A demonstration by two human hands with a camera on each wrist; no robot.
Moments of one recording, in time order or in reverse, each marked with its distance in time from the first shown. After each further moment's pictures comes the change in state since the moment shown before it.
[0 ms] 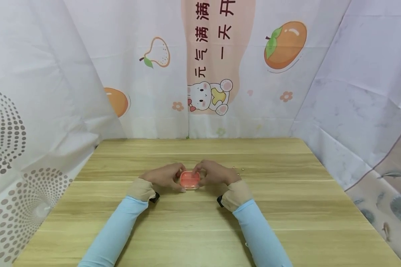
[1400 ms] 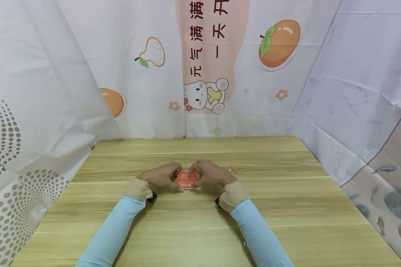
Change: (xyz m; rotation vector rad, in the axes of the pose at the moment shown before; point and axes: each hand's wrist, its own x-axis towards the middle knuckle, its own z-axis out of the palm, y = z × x) left_hand 0.003 -0.004 0.001 -0.003 0.005 0.012; right_hand 0.000 0.005 0.012 -0.127 0.092 -0.022
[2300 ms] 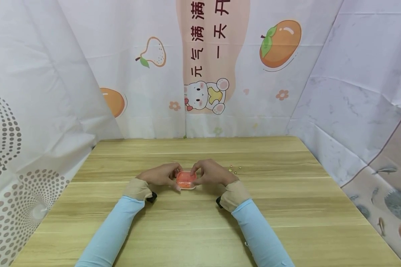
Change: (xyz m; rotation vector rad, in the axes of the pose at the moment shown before) left_hand -0.004 -0.004 -0.002 -0.102 0.000 -0.027; right_hand 0.000 0.000 -0.006 0.069 0.017 0.030
